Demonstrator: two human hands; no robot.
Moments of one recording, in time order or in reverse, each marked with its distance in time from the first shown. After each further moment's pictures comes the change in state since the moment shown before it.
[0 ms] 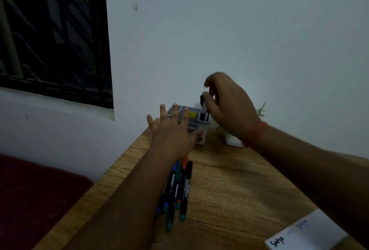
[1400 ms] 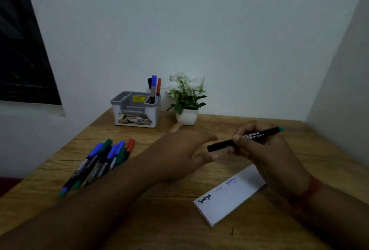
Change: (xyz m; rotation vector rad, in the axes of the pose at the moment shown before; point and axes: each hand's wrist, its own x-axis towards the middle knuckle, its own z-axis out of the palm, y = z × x) left_hand -0.087 0.124 -0.034 -0.381 -0.121 0.662; right_hand -0.193 0.032 -0.131 0.965 0.021 0.878
